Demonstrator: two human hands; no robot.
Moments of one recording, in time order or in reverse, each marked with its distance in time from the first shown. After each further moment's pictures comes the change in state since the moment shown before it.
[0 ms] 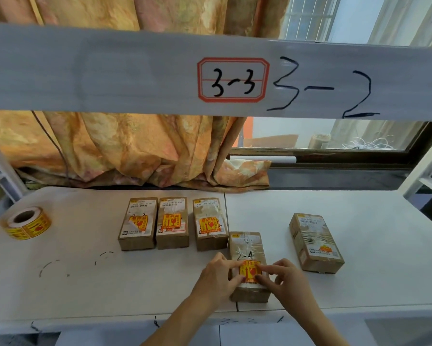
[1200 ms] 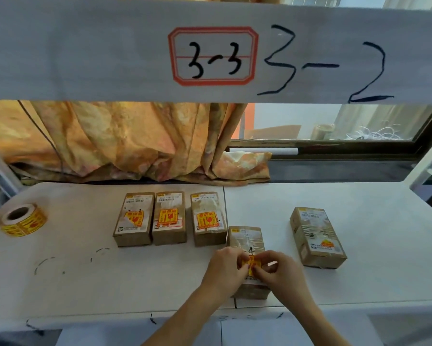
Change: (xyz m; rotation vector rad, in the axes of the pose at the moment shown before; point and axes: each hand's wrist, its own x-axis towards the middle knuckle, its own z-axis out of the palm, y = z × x) left_hand 0.011 0.025 0.002 -0.060 0.093 0.052; right_hand 0.008 -0.021 -0.003 0.152 -0.022 0.126
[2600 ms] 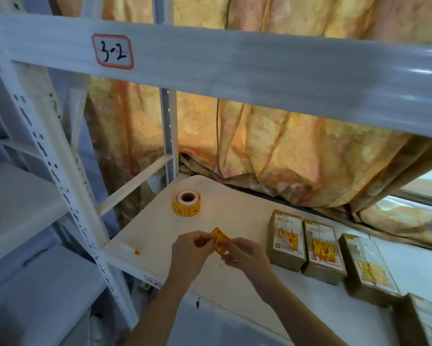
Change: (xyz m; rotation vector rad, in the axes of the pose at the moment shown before) left_hand -0.135 -0.223 -0.290 -0.193 0.627 -0.411; right_hand -0.001 -0.273 0.289 0.468 -0.504 -0.076
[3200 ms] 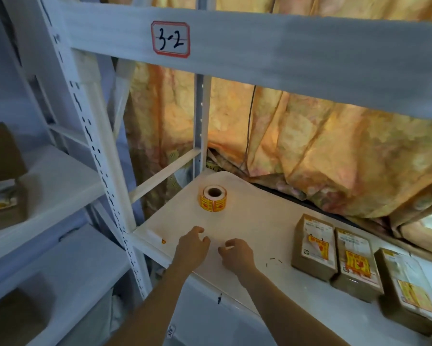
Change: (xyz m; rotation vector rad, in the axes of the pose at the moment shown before) left_hand 0.029 -0.065 -0.020 0.285 -0.086 -0.320; right_hand 0.056 0.030 0.080 -0.474 0.010 0.209
